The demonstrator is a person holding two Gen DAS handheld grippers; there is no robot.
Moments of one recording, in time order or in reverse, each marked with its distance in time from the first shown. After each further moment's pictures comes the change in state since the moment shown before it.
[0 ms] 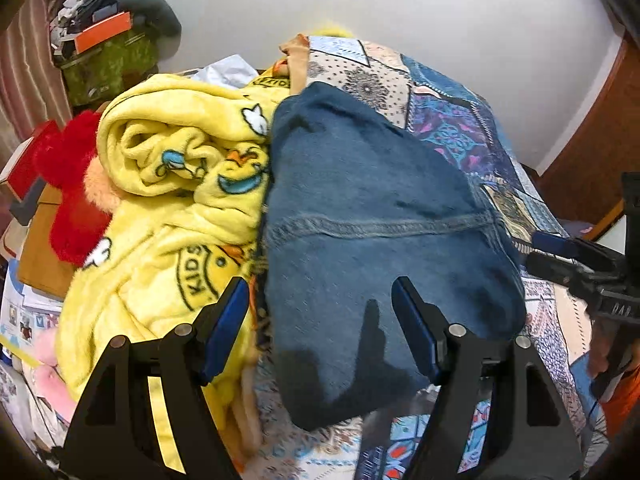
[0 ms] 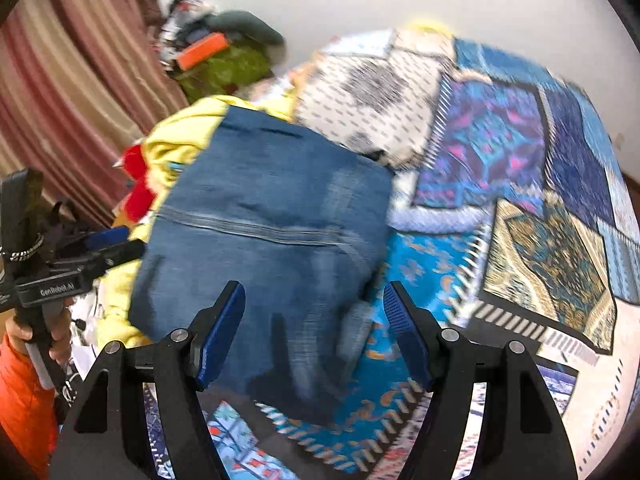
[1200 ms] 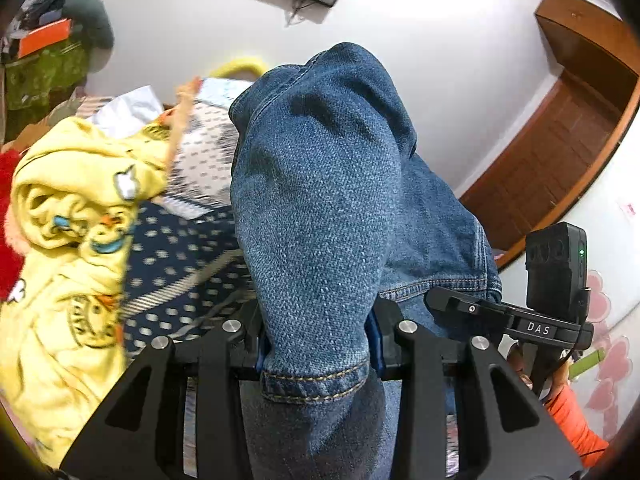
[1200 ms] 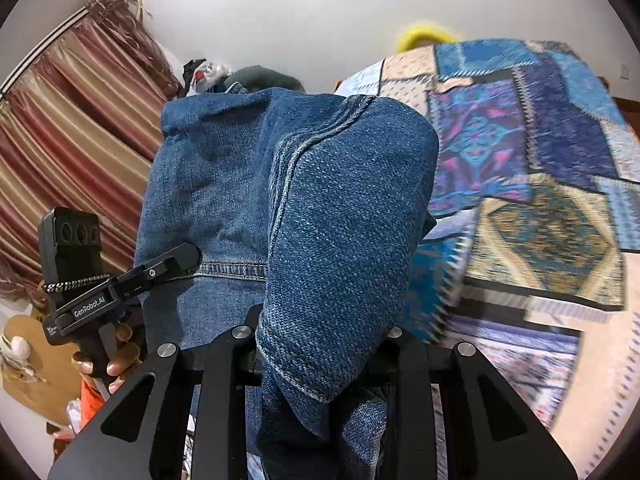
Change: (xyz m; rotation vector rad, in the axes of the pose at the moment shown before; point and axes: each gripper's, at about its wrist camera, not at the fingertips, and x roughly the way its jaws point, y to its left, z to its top) left arm -0.049 -0.086 0.065 -0.039 -0.078 -0.336; right arm -0.082 -0.051 0.010 0.261 -0.067 0.249
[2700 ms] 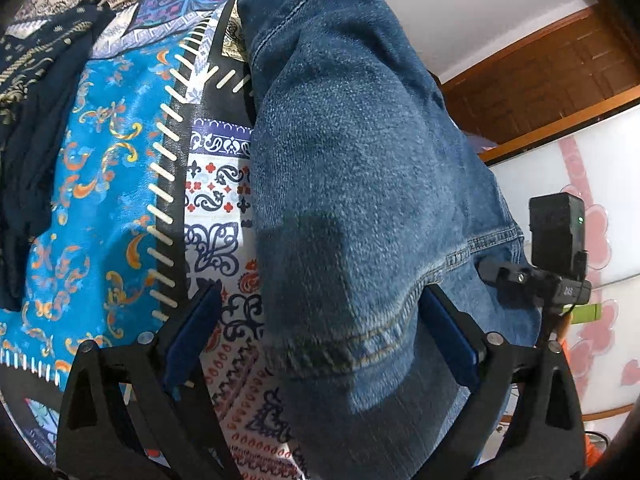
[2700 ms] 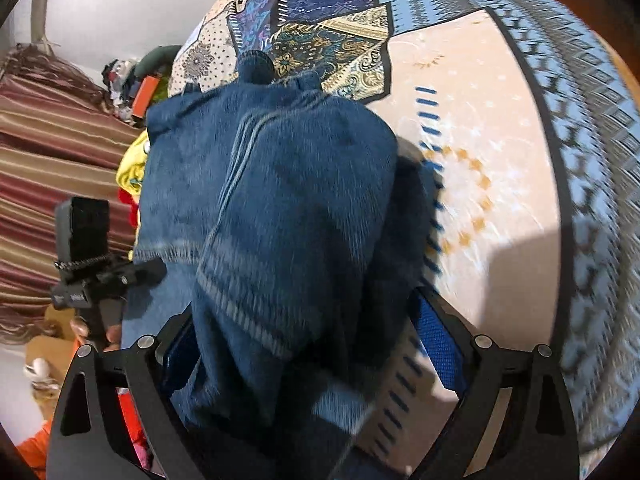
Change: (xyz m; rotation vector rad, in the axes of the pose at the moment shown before) left arm 0.236 -0.112 -0.142 -0.040 0.500 -0.079; right arm -0.114 -0.243 -0.133 0.304 0.198 -0.038
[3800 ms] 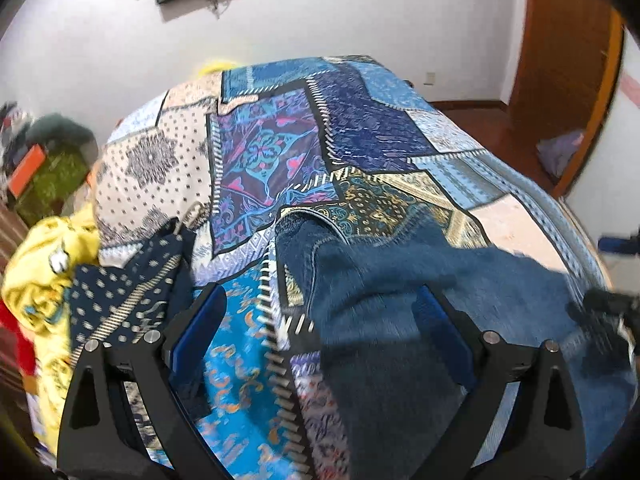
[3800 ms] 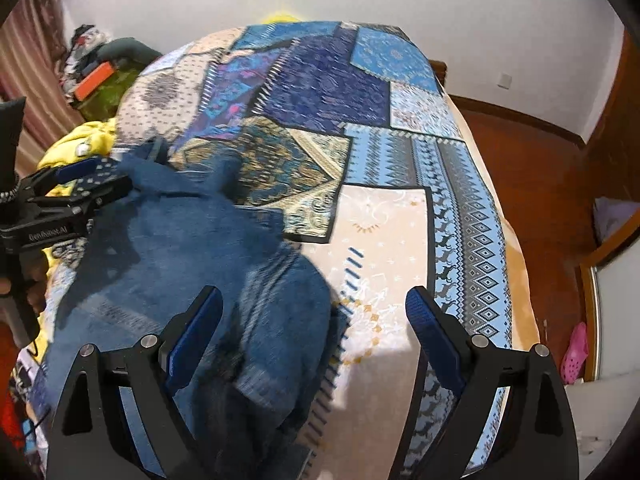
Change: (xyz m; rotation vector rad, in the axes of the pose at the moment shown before) left arm -0.056 -0.079 0.059 0.384 -0.374 0.566; right arm -0.063 0.070 0.014 -0.309 -0.260 -0.496
